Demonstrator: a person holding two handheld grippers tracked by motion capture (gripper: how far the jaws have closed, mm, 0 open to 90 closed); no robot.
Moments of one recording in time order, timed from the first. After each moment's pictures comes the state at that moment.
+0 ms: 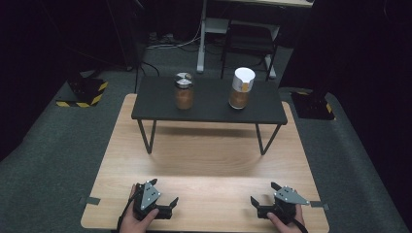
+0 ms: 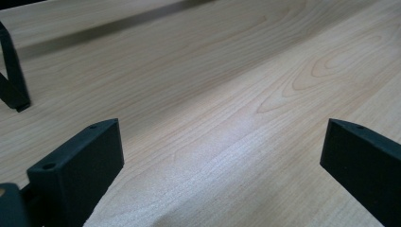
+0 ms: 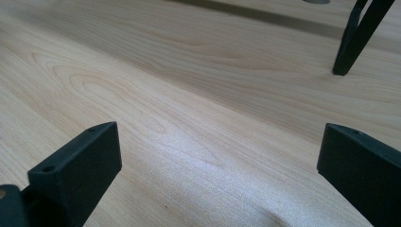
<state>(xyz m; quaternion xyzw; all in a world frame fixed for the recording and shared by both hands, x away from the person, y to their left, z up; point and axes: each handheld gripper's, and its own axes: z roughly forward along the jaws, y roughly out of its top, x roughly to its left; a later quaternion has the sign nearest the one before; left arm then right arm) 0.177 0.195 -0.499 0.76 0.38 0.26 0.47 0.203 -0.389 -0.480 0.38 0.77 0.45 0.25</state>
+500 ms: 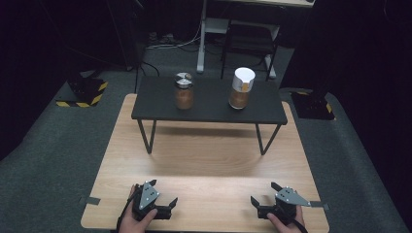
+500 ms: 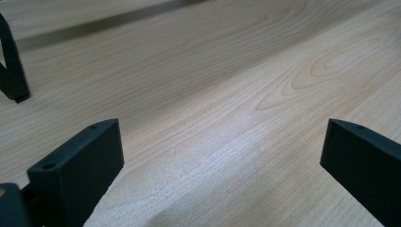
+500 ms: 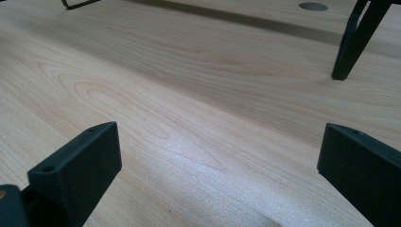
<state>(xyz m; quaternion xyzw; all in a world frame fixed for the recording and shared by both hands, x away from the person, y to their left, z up) 0.176 0.196 -0.498 0.75 0.40 0.25 0.46 0.199 -0.391 -0.484 0.38 0.76 0.47 0.25</state>
